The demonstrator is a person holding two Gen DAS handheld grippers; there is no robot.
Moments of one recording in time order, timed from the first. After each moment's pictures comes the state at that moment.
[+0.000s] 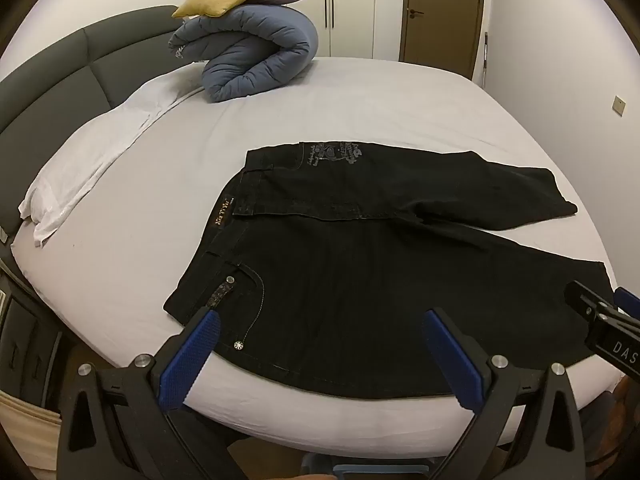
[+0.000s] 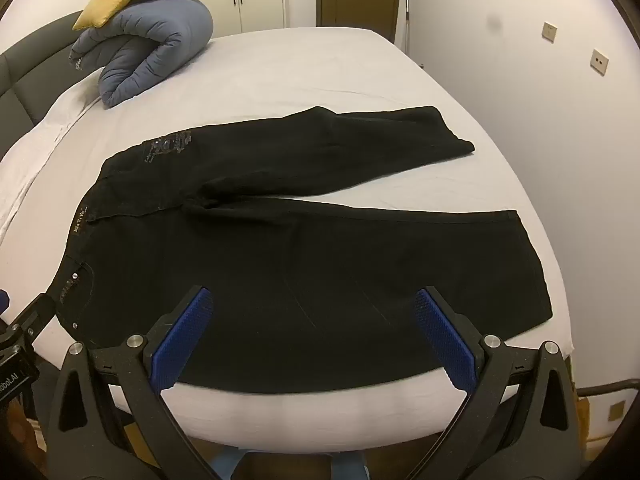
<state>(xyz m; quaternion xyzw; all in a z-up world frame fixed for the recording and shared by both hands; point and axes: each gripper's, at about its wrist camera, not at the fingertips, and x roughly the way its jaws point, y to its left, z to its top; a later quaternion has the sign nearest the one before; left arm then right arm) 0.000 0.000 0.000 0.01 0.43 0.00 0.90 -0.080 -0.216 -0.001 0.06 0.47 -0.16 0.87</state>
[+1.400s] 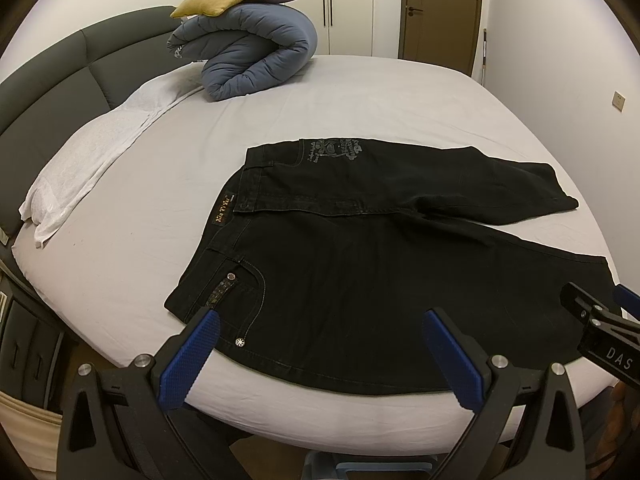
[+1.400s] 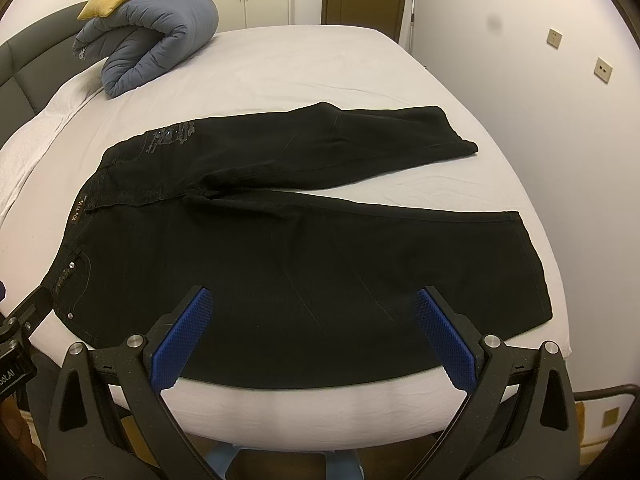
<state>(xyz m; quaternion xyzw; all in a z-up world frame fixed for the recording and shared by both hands) -0.004 0.005 -0.005 0.02 0.43 -0.01 0.90 -0.078 -0.207 -0.010 0.05 0.47 -0.16 0.87</state>
